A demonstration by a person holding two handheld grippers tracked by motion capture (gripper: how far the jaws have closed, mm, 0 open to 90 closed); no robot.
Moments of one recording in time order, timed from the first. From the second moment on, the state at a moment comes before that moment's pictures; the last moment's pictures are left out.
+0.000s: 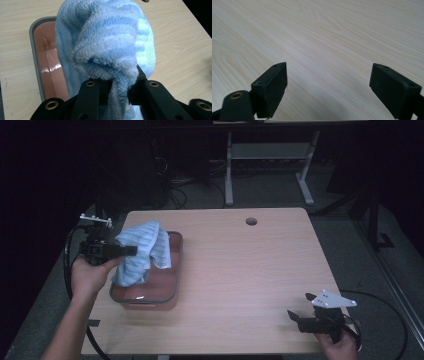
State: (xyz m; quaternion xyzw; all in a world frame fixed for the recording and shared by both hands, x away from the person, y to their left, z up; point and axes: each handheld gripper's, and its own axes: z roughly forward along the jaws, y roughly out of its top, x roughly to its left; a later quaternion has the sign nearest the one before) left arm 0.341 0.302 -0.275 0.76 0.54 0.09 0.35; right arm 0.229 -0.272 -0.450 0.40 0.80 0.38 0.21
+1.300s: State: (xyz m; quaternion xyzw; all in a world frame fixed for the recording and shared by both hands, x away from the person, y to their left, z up) left arm 0.360 0.254 -0.251 0.77 0.51 0.07 0.37; right arm 0.231 -0.276 -0.449 0.40 0.80 0.39 0.21
